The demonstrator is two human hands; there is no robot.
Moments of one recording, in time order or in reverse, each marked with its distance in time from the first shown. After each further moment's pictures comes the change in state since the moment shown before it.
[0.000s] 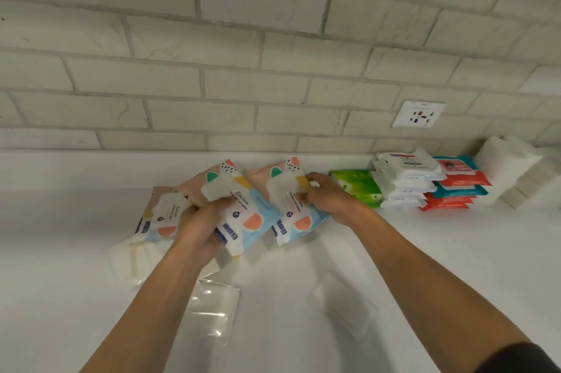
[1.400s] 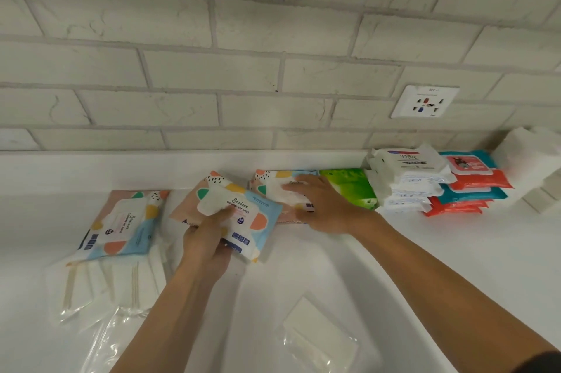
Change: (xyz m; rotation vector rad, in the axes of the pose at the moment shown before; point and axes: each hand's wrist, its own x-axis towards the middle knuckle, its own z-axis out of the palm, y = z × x) left_hand 0.053 -0.070 0.060 -0.208 0.073 -0.044; right_hand 0.057 0.064 -0.049 -0.653 -0.199 -0.444
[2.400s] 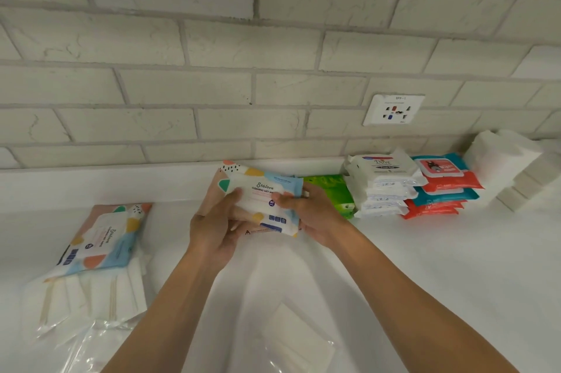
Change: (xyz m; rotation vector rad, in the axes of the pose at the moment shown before) left_hand -0.025 0.000 0.062 0.115 -0.120 0.068; right_hand -0.017 -0.014 -0.005 1.383 0.252 0.242
